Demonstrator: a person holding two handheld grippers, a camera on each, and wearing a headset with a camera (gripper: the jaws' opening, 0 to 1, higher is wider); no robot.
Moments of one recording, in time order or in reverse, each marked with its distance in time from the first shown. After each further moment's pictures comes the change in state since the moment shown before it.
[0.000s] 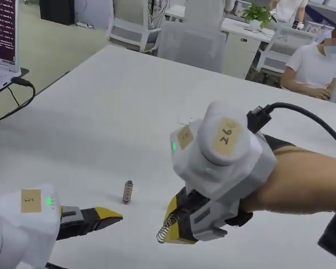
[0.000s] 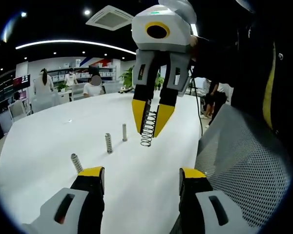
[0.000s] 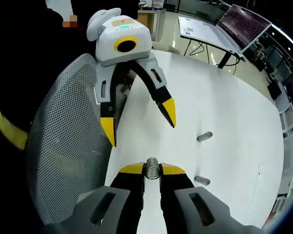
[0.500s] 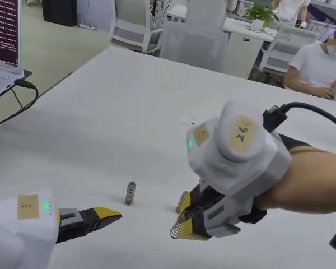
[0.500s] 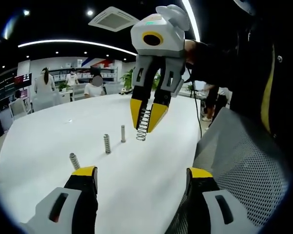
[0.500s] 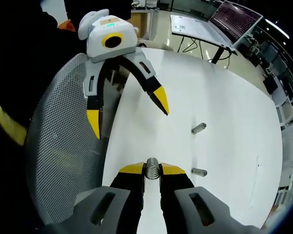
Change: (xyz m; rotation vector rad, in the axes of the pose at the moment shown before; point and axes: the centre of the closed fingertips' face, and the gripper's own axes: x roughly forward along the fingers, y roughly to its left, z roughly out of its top) left arm -0.002 -0.006 0.003 -0.017 -0.011 0.001; right arm -0.008 -0.009 -0.015 0.044 0.005 -0.029
